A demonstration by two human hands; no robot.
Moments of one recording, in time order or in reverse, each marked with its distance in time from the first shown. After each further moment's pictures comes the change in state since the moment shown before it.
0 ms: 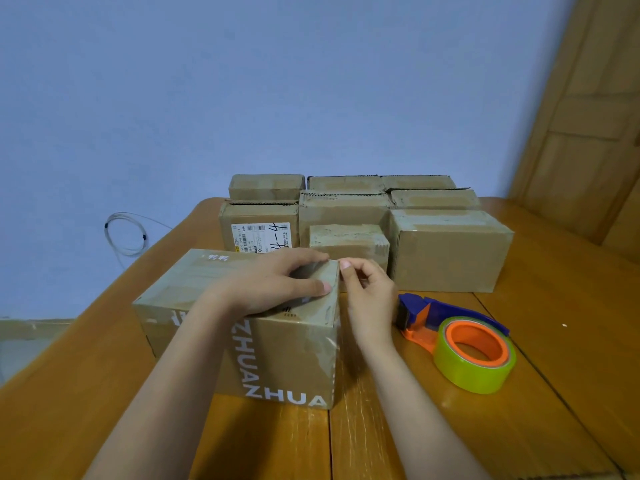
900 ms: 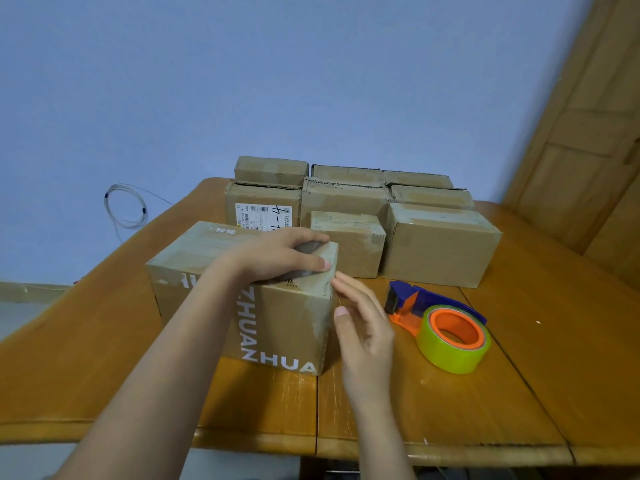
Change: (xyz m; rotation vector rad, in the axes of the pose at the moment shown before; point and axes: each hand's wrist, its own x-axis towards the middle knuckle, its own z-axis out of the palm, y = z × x) left_hand 0.001 -0.002 0.000 -0.102 -0.003 -0.063; right_hand -0.083 -0.037 -0.030 0.128 -0.127 -0.113
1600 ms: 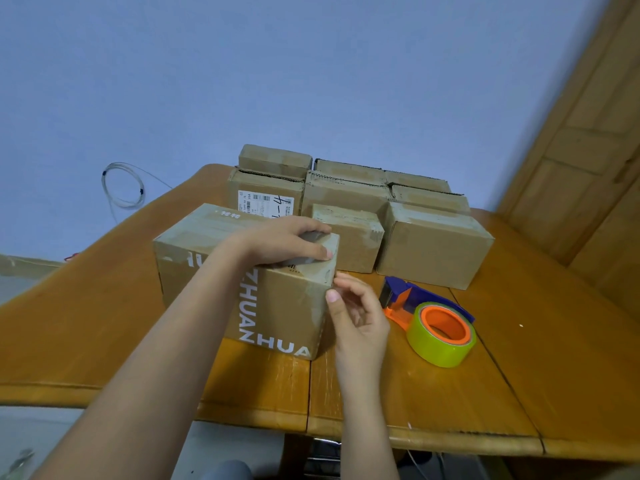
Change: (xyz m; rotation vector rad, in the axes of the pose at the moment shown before) left_hand -0.007 0.005 -0.001 0.027 -0.034 0.011; right_hand -0.006 -0.004 0.005 0.114 0.071 0.125
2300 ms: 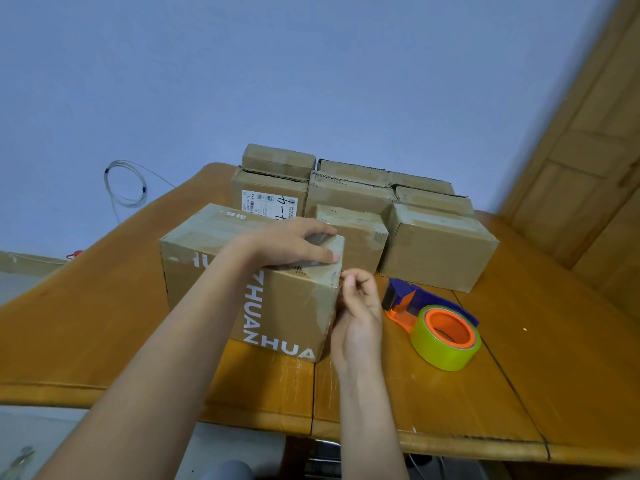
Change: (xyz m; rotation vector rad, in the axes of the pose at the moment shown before) left_hand 0.002 0.001 0.001 0.033 -0.022 0.032; right_hand 0.019 0.007 0.011 0.400 -0.001 0.364
